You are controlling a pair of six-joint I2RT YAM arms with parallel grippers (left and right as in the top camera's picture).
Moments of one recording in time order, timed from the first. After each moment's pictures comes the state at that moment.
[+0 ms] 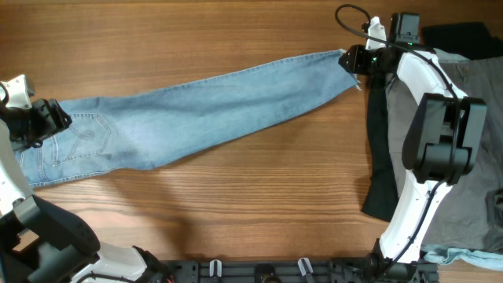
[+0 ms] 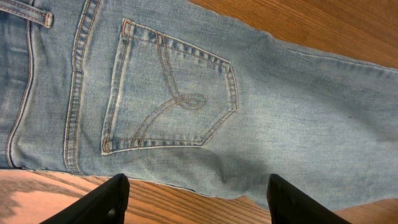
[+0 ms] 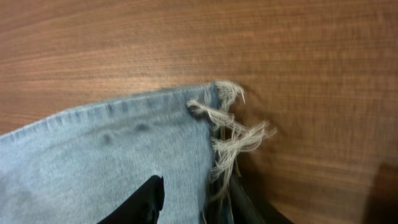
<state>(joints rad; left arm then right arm) 0.65 1.70 1.53 -1.13 0.21 0.19 -0.11 2.26 1.67 -0.48 -0.48 0.01</state>
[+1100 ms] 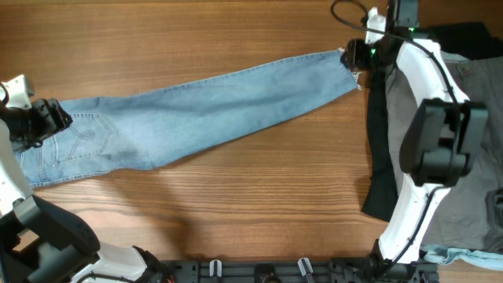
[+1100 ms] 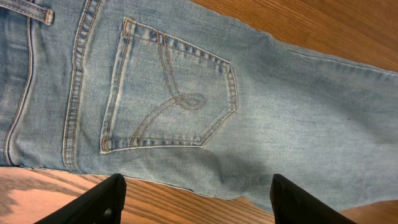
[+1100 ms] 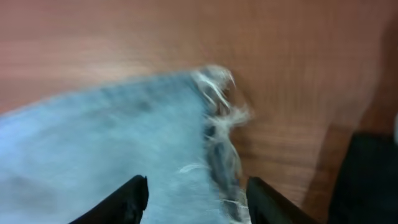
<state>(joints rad) 0.65 1.70 1.53 -1.13 0.21 0.17 -0.08 2.25 1.79 -0.73 -0.31 -0.01</state>
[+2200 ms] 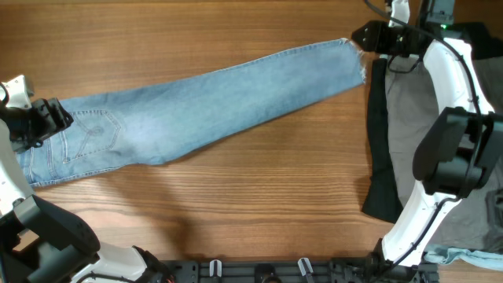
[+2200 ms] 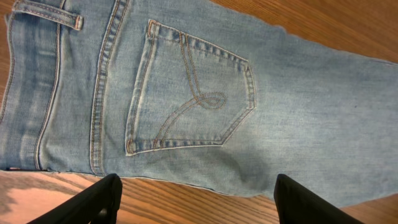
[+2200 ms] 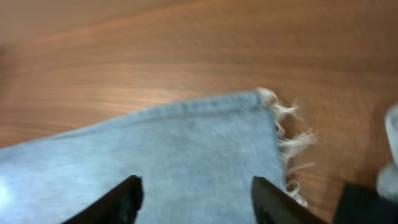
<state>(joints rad) 0.65 1.70 1.53 -1.14 0.21 0.17 -0.17 2.16 1.80 -0.64 -0.59 -0.04</state>
